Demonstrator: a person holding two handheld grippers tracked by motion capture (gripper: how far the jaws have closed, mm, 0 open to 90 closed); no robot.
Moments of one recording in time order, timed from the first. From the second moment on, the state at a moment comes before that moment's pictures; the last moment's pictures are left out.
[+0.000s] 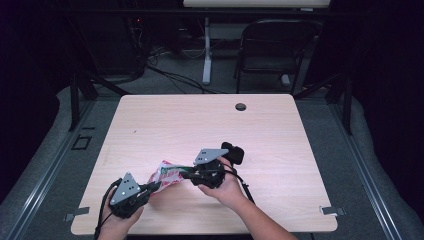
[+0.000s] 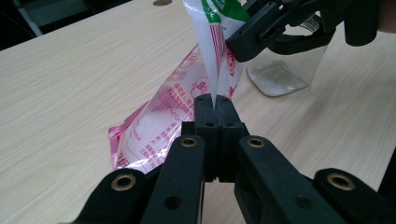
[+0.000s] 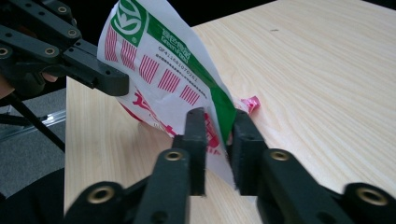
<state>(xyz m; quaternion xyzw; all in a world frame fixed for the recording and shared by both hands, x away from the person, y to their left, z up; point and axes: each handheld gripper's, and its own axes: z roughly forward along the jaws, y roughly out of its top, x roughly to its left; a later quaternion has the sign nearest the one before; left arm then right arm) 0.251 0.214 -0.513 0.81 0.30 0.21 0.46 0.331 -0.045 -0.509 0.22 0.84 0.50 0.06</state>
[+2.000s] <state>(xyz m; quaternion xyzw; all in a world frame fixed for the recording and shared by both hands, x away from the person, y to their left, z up) 0.291 0.189 -0.563 0.84 0.31 0.14 0.42 0.310 -0.071 -0.488 0.23 0.80 0.54 0.11</state>
